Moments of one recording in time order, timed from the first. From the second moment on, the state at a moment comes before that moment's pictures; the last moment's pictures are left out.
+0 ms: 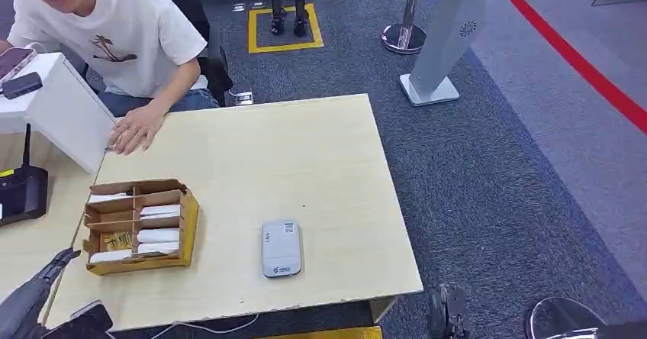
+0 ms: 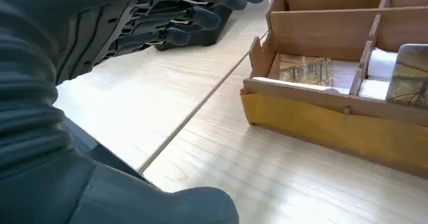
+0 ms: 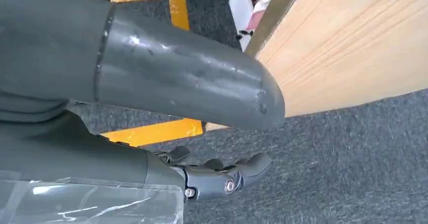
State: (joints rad) left arm 0.42 0.67 0.05 -1.93 -0.48 -0.23 0.22; right arm -0.17 0.09 -0.32 -0.33 0.16 0.06 -0.52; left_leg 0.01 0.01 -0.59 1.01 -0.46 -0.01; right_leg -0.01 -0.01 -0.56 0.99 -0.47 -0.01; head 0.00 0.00
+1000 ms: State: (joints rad) left arm 0.15 0.81 -0.06 -1.75 -0.40 -0.38 0.21; right arm -0.19 0.10 -0.31 -0.35 0.18 0.05 -0.50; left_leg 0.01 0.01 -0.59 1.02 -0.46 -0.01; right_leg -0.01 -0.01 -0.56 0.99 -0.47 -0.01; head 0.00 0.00
